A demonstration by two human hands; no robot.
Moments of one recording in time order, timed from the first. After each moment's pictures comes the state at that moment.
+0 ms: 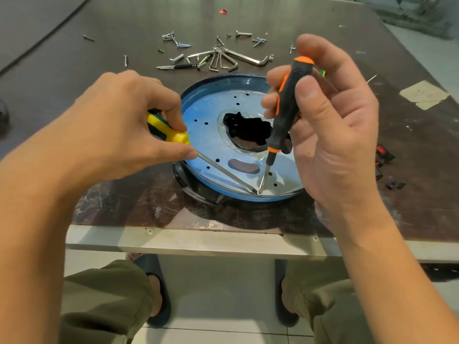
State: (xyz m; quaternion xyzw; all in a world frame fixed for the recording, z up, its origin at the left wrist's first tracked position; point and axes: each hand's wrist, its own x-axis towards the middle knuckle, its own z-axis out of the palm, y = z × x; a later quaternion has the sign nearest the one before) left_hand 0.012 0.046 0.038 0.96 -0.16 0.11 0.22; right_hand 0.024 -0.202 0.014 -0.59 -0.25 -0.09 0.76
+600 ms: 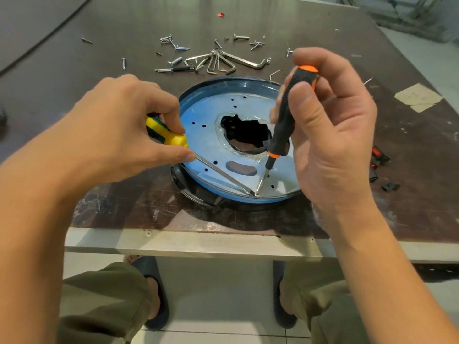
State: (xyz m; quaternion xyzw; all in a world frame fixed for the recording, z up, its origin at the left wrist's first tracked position) left_hand 0.012 0.043 0.039 0.96 -0.15 0.11 0.23; right_hand 0.026 -0.198 0.016 -0.60 -0.24 -0.12 0.75
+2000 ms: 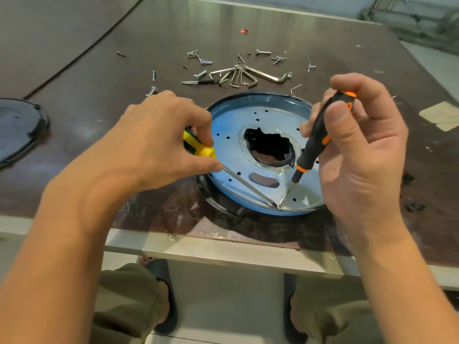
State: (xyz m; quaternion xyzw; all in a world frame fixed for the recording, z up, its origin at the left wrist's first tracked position) left_hand 0.007 0.038 0.049 0.96 -0.12 0.06 0.23; right_hand 0.026 -0.198 0.017 -0.58 -0.22 -0.13 0.77
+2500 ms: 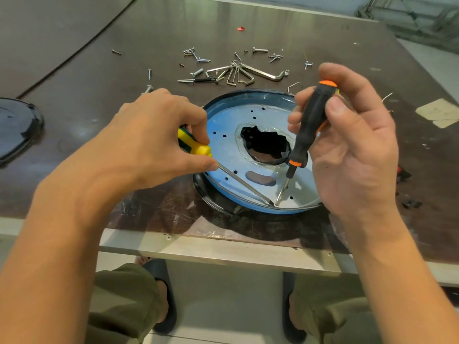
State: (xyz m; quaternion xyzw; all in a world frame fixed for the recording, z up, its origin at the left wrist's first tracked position) left_hand 0.008 0.038 0.047 0.96 -0.12 0.07 0.23; right_hand 0.028 -0.204 0.016 -0.57 -0.20 -0.07 0.80
